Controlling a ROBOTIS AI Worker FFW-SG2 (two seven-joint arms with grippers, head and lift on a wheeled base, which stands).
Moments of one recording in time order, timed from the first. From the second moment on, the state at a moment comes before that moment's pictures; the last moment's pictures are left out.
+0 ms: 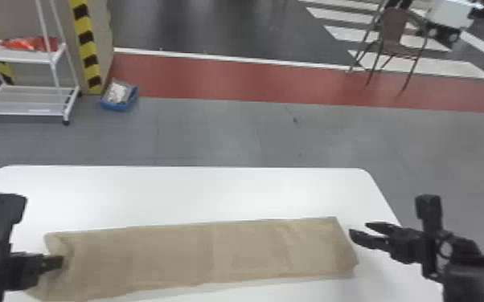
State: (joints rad) left arm -0.02 0.18 0.05 -1.69 -0.05 1.16 -0.38; right arm -0.14 -0.33 -0.52 -1.07 0.26 0.28 0.95
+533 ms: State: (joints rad) left arm -0.04 0.14 0.07 -1.82 0.10 1.34 -0.38; right arm -0.11 -0.28 -0.52 -1.12 0.24 0.27 0.96
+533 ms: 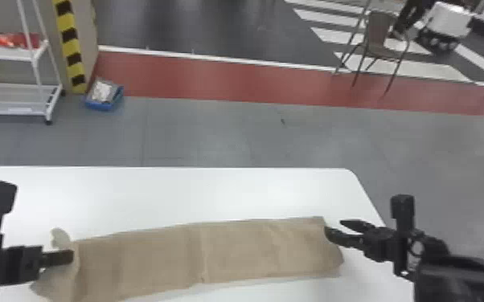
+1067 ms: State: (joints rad) left arm -0.05 0.10 0.10 -1.82 0.31 1.33 -0.37; right arm -0.08 -0.20 -0.50 -1.18 0.18 0.25 0.97
